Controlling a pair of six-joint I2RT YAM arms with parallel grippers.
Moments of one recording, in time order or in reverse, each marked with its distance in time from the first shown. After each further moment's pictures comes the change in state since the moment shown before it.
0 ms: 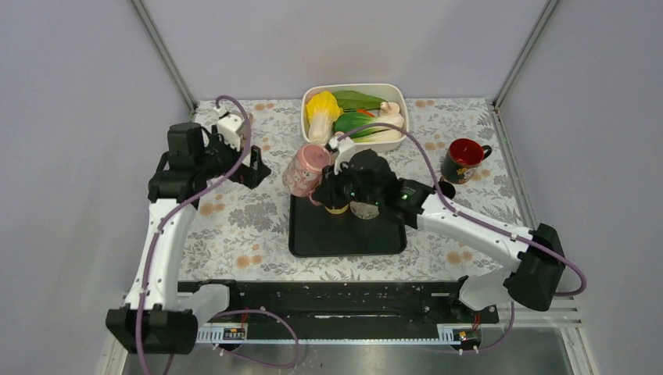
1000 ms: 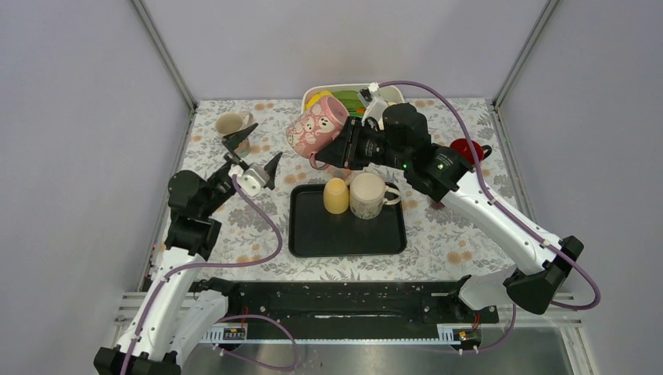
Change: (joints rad) left arm -0.275 -0.359 -0.457 0.946 -0.049 0.470; right arm -0.167 -0.049 0.372 -0.216 -0.196 0.416
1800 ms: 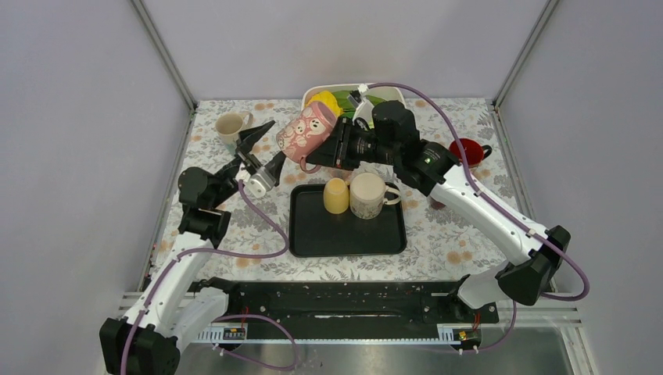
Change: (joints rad) left arm -0.018 0.113 -0.026 0.293 0.168 -0.020; right arm -0.002 0.069 0.011 0.023 -0.101 0.109
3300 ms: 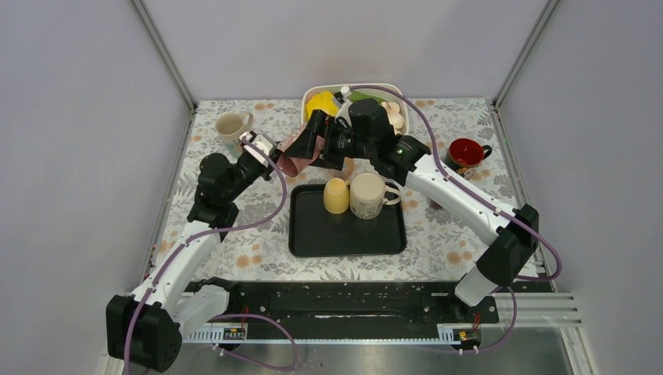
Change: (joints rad) left arm -0.007 0.122 -0.007 -0.198 -0.264 -0.362; right arm -0.004 0.176 0.063 0.061 -0.008 0.075
